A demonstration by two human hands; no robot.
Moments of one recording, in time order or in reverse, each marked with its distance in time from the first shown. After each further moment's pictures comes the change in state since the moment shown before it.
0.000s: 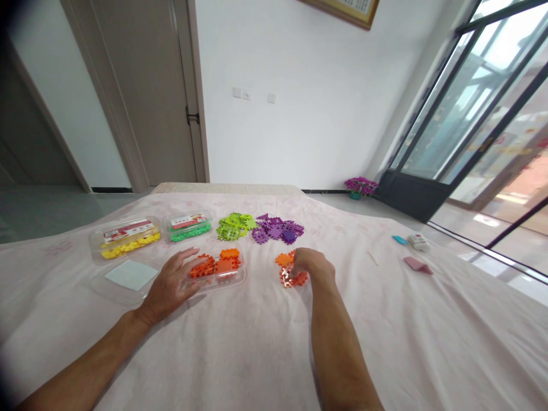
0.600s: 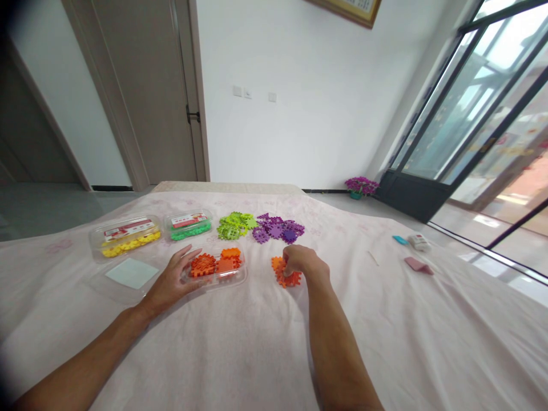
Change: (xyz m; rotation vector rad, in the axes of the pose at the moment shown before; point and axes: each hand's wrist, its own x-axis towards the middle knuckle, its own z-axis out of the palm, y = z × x) left_hand -0.004 -0.006 0.010 -0.229 -0.095 -0.382; right_hand -0.010 -0.035 -0.017 -0.104 -0.291 -0.108
